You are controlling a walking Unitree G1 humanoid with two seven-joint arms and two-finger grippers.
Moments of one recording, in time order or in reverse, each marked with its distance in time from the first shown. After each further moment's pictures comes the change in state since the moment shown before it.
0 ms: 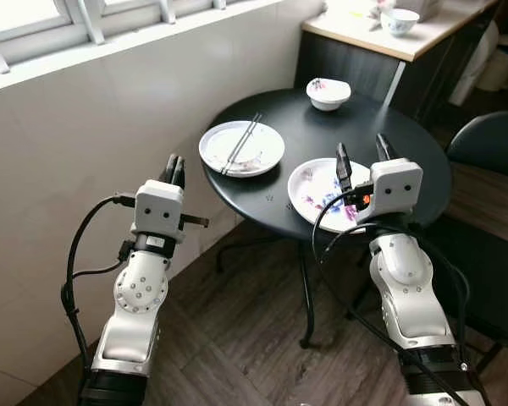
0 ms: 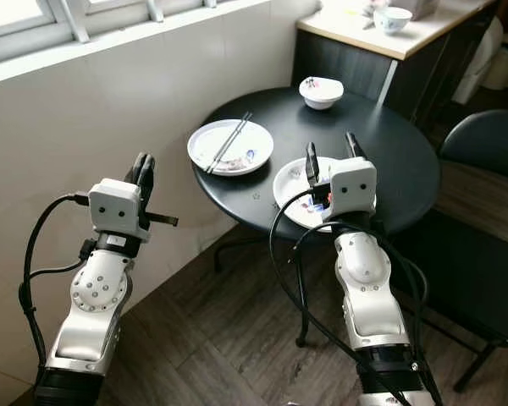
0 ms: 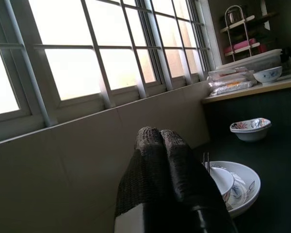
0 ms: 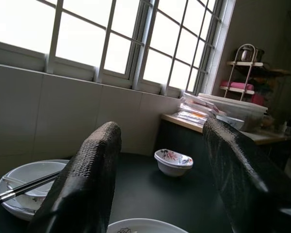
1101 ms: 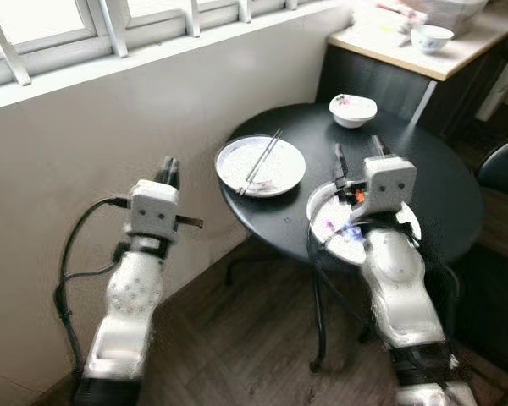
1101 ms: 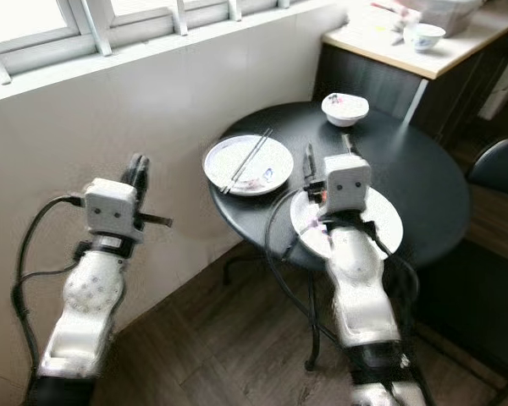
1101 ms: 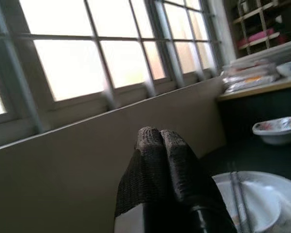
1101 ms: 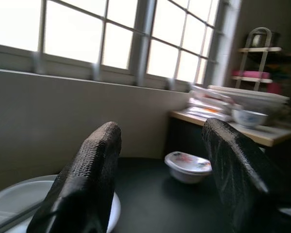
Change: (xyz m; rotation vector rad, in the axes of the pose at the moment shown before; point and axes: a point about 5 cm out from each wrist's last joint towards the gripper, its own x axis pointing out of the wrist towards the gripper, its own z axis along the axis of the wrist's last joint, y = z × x) left arm -0.003 0.012 -0.003 0.035 0.012 0.028; right arm 0.006 0.015 -0.002 0.068 0.026 0.003
